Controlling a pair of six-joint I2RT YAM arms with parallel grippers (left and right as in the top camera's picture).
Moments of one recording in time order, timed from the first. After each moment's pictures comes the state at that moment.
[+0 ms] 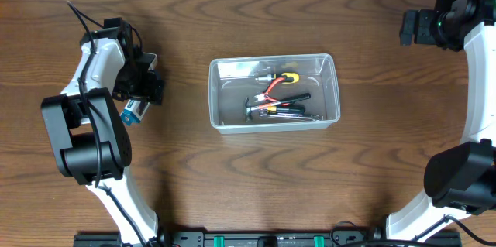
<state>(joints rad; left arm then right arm) 0.16 2.08 1.52 -1.07 -0.01 0.33 -0.20 1.86 1.91 -1.17 -0.03 -0.07</state>
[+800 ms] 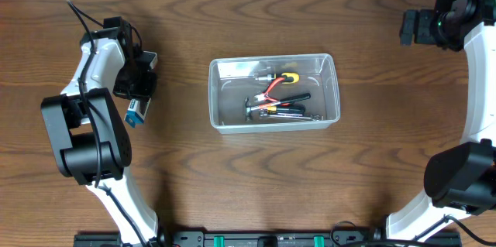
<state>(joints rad) 0.16 2.08 1.52 -1.06 0.00 0.33 -0.20 1.86 1.91 -1.17 -0.03 -0.07</state>
